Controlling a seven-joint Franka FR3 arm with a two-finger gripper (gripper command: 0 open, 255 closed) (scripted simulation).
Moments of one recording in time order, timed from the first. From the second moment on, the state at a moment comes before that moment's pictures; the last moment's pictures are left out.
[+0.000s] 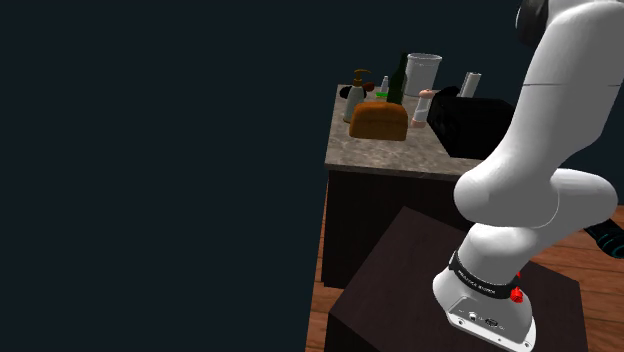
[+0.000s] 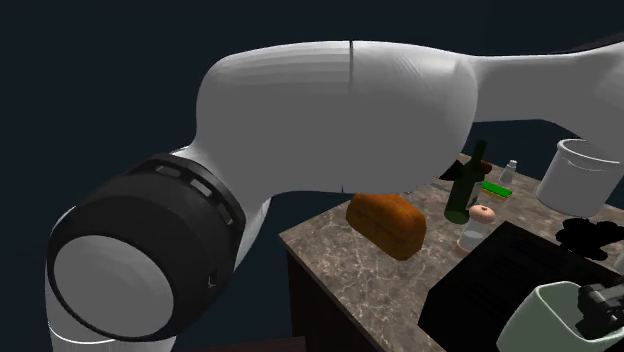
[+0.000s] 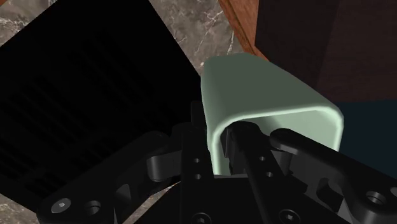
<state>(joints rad) -0.92 0.27 -0.88 -1.40 0.30 1.52 -1.74</state>
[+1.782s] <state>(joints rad) -1.17 0.50 -0.87 -1.36 0.46 1.62 -2.00</state>
